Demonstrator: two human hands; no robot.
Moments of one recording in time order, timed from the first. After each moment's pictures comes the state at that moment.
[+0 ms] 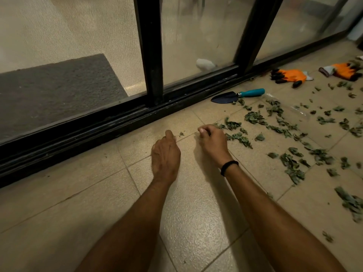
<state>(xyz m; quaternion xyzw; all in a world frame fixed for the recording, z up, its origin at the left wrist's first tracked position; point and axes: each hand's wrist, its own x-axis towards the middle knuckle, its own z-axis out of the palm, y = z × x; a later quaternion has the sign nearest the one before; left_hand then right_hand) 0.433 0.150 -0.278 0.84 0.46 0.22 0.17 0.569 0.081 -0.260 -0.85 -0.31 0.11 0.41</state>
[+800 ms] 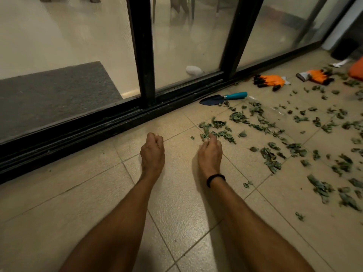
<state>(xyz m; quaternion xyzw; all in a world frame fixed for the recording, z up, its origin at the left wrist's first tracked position) 0.402 0.136 -0.259 0.73 0.47 0.34 0.35 0.516 0.027 -0.257 -0.87 -0.18 0.05 0.45</state>
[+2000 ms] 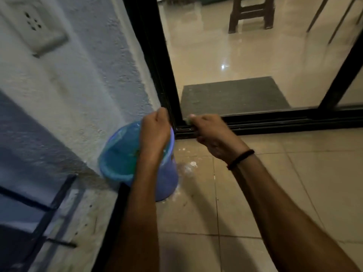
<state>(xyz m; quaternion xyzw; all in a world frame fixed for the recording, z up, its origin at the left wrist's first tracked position) -0.089 0.118 0.019 0.56 0.69 0.40 0.23 0.048 0.097 0.009 -0.49 -0.42 0.57 0.51</state>
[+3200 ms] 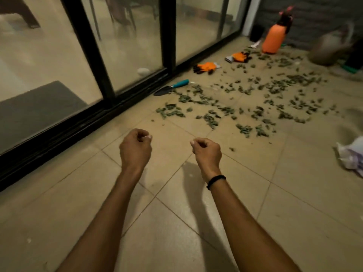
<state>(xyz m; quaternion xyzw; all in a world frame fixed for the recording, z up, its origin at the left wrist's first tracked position) 0.298 -0.015 -0.118 0.79 0.37 0.27 0.40 0.399 -0.173 -0.155 -0.80 0.02 0.06 0.59</state>
